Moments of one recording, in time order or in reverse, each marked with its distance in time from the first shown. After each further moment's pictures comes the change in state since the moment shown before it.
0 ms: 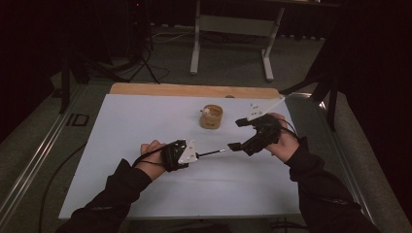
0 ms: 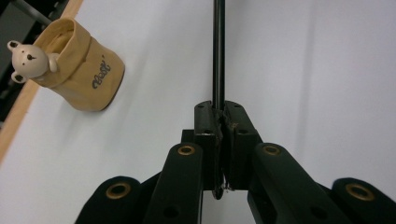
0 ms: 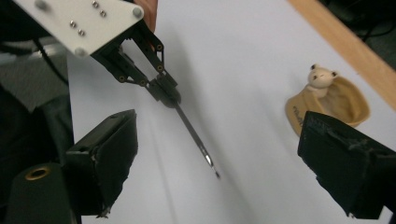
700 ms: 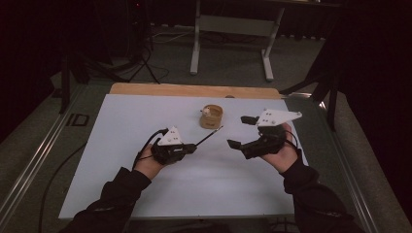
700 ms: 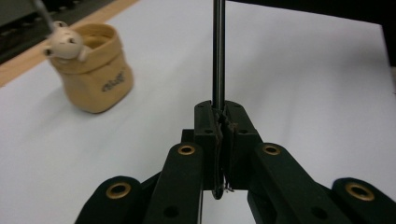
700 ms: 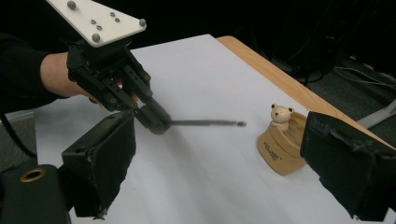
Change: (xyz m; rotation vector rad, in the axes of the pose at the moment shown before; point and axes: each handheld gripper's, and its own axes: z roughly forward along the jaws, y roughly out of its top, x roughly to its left) left arm 0.021 -0.022 -0.009 -0.244 -0.051 -0.368; right arm 0.025 -0.015 -0.006 -0.248 -0.173 0.054
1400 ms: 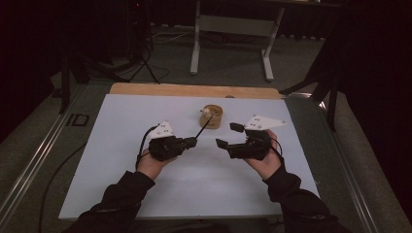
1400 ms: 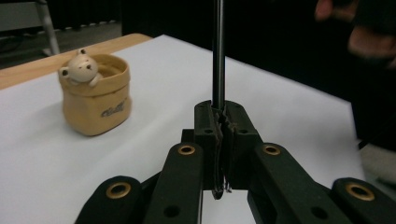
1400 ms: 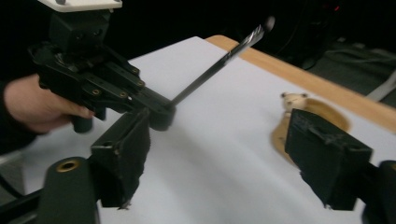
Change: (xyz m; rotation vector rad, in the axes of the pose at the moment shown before) left arm 0.006 -0.001 -0.007 -0.221 -0.047 -0.218; right arm 0.015 -0.018 0.036 -0.035 -0.052 0.173
